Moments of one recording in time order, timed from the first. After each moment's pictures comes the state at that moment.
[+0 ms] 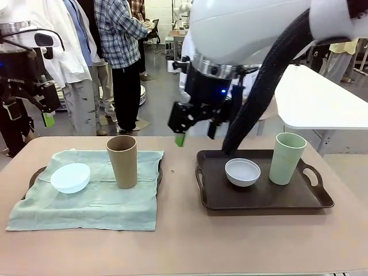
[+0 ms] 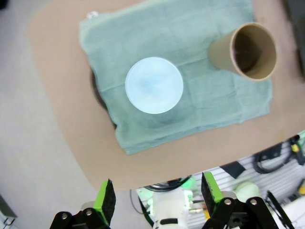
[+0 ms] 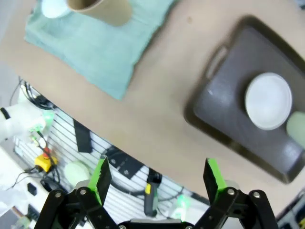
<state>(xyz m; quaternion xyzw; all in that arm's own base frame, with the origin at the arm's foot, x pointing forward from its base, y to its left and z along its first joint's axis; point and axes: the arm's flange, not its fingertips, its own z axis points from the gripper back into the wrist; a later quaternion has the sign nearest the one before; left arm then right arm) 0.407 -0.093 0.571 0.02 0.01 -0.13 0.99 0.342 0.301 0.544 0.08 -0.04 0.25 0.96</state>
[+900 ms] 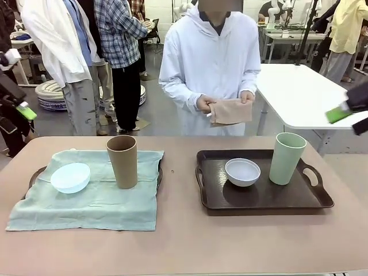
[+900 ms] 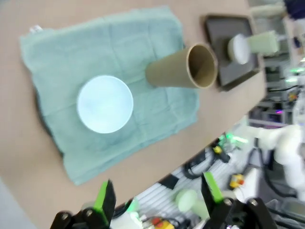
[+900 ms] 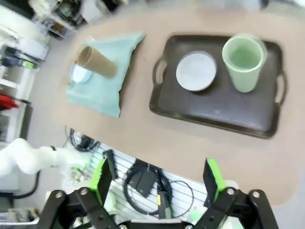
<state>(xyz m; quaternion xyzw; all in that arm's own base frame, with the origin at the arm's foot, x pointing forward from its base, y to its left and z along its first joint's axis) 0.406 0.047 0.541 -0.29 -0.03 -0.10 0.95 0.198 -0.019 0.608 0.27 -0.26 0.07 0.92</state>
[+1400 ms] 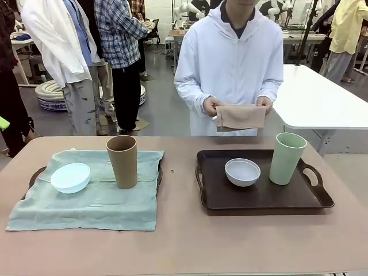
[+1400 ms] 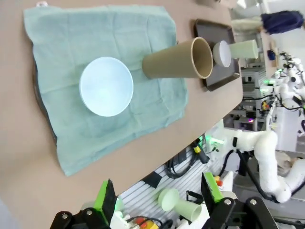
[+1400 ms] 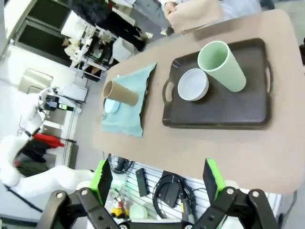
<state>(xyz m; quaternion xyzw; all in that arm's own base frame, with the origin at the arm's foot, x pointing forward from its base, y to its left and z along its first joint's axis) 0.381 0.102 0.501 -0.37 -0.02 -0.06 0.93 0.161 -0.145 0.582 0.39 -0.29 -0.03 0.87</state>
